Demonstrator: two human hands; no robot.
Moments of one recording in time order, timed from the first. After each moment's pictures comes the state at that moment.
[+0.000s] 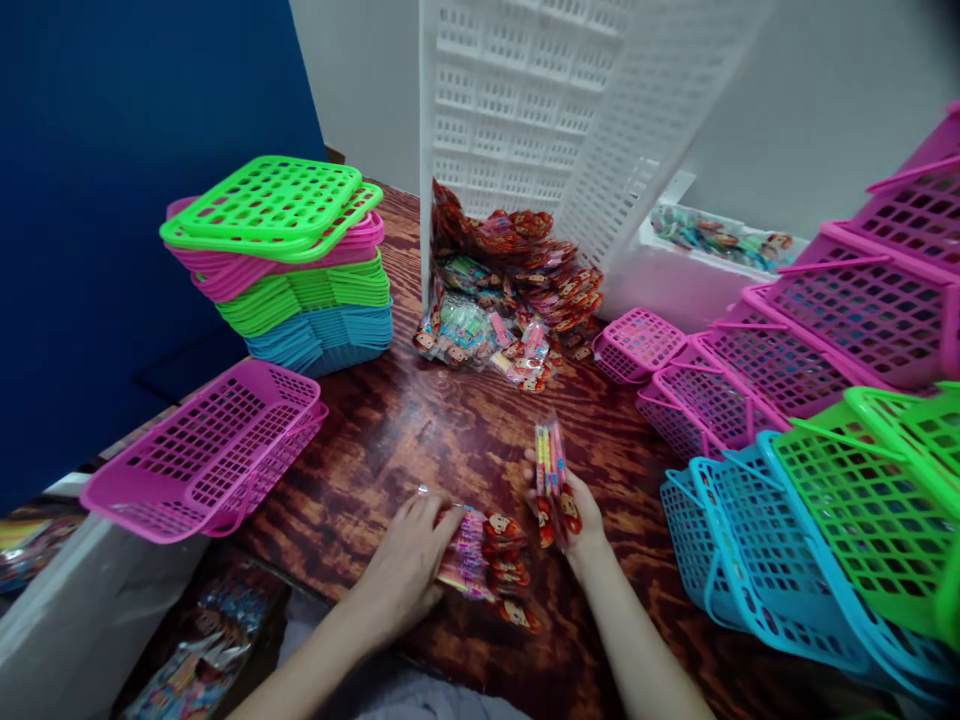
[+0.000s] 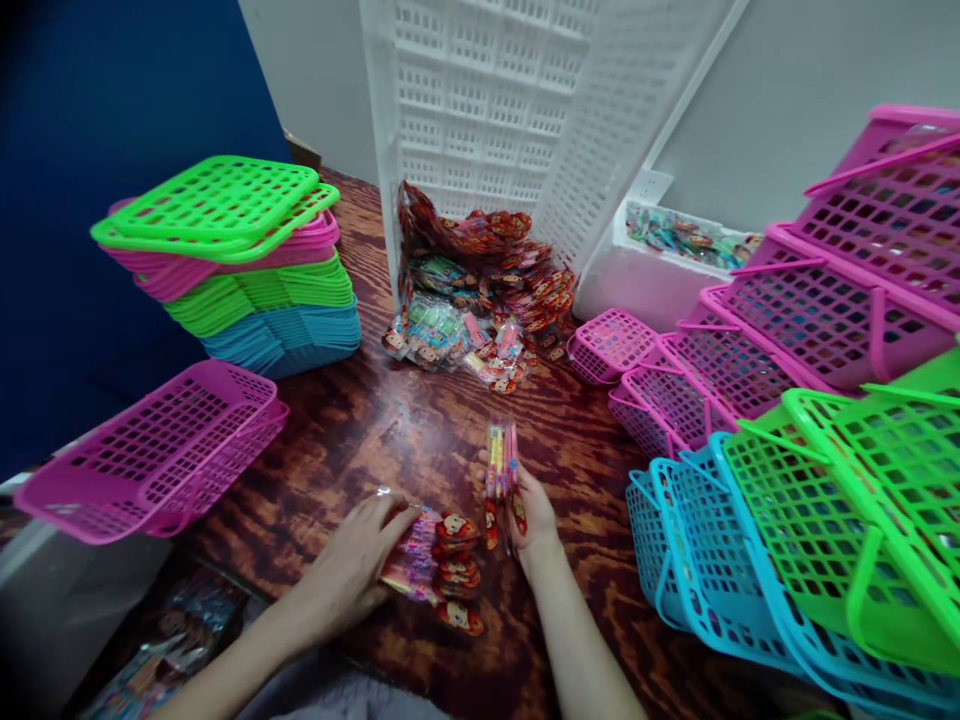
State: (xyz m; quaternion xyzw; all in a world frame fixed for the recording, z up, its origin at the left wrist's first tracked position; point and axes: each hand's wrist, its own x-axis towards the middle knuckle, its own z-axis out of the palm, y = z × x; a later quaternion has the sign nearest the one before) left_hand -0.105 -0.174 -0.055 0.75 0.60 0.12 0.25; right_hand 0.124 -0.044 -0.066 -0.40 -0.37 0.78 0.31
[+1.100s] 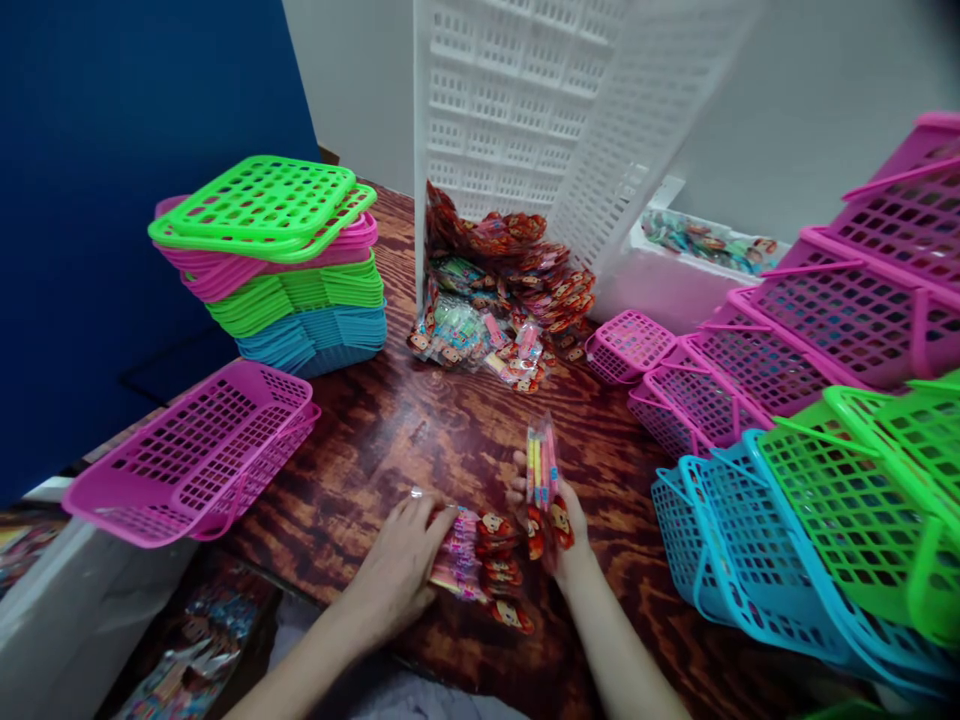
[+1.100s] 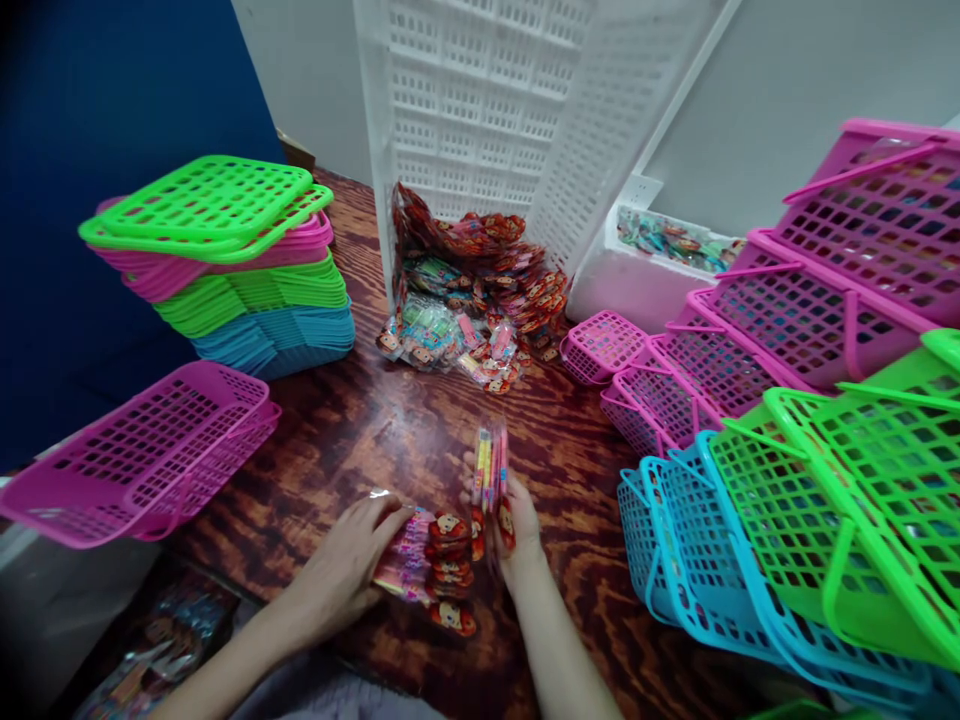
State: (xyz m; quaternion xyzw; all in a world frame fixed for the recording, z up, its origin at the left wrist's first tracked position) left_hand -0.105 -0.176 -0.063 0.76 0.58 0.16 0.22; right_hand 0.109 -0.065 -0.069 -0.31 -0.21 0.83 0.40
